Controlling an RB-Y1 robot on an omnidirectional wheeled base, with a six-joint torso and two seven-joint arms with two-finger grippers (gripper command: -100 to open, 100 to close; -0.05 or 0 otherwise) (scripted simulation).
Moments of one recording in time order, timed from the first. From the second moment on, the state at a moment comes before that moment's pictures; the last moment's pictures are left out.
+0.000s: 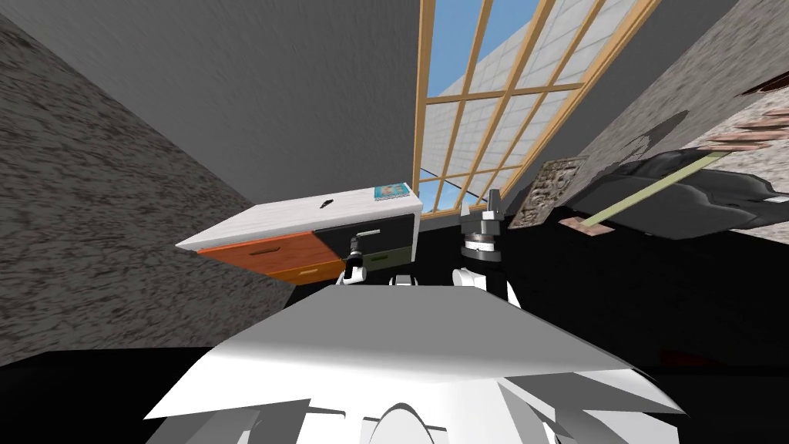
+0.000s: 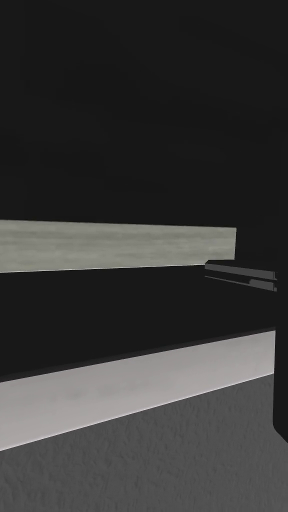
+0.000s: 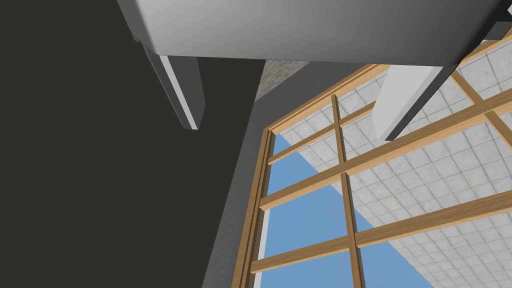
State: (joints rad) left arm 0.11 -0.01 0.15 -1.35 0.02 -0.40 -0.03; right arm 0.49 0.04 0.06 -2.31 0.04 -0.45 -0.16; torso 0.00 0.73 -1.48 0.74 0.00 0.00
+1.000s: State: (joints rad) left arm 0.23 0.04 -0.01 -1.42 -0.01 -0.43 0.01; right arm 0.49 0.04 0.06 -2.31 0.04 -0.45 -0.16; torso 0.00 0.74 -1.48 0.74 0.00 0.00
